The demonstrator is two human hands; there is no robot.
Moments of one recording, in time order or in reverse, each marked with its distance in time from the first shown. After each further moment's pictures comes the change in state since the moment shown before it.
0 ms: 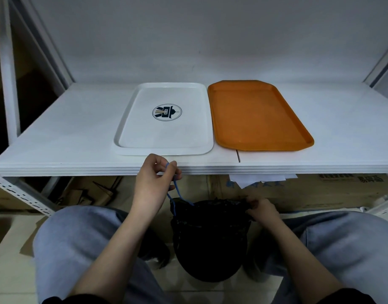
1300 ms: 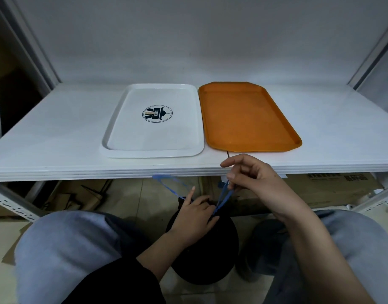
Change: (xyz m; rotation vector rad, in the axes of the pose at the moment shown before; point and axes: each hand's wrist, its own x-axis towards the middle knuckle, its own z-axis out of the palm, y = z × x) left_hand -0.008 -0.118 0.085 1.094 -0.533 0.823; right_hand -0.105 -0.100 -0.085 0.654 -0.158 -0.598
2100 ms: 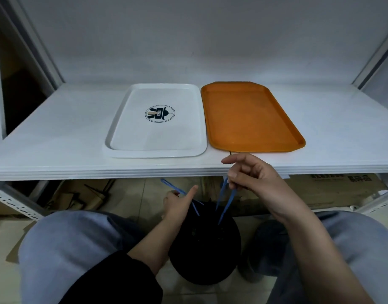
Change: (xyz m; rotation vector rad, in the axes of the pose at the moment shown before) left_hand 0.013 -0.035 -0.004 -1.097 0.110 -1.268; right_hand 0.001 0.001 0.004 0.087 0.010 -0.014
